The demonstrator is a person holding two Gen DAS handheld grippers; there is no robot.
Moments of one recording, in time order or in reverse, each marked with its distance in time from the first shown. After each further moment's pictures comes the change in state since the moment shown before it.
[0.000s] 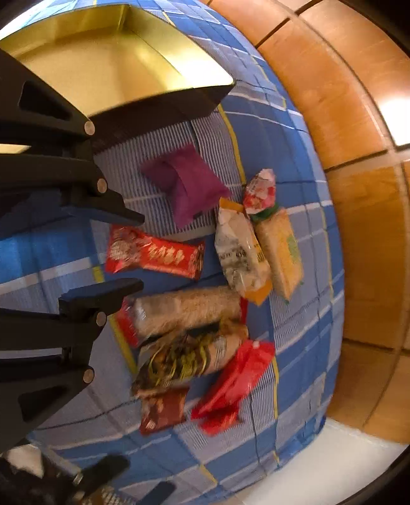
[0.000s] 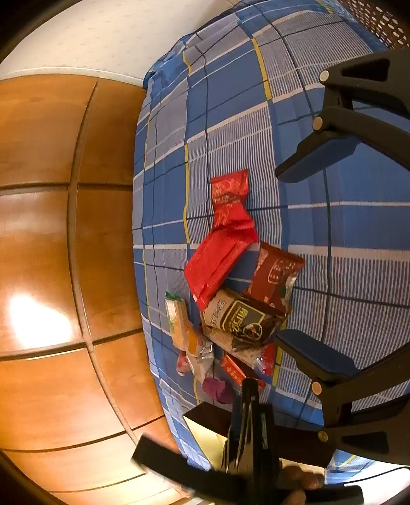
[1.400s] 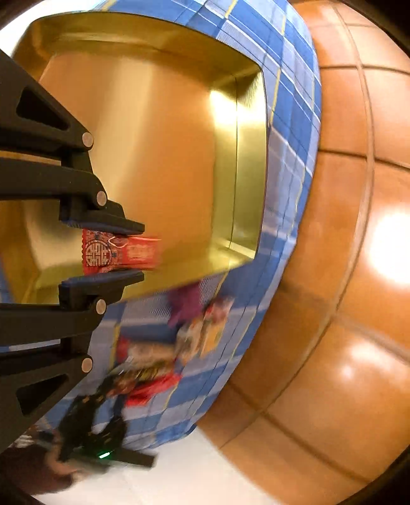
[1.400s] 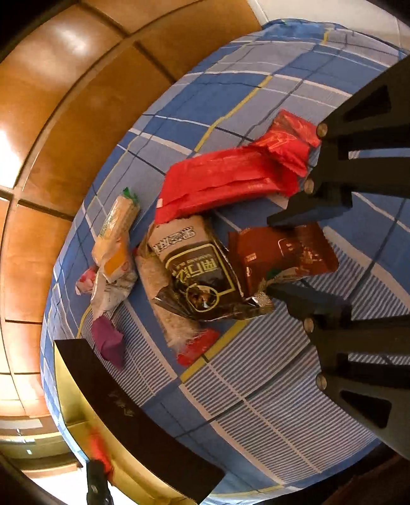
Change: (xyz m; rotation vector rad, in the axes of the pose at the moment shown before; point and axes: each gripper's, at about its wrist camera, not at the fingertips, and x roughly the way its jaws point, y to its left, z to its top) left arm -0.092 0.134 -0.096 -0.532 -0.256 -0.138; right arm 0.071 0.044 0.001 -0.660 0.308 0.132
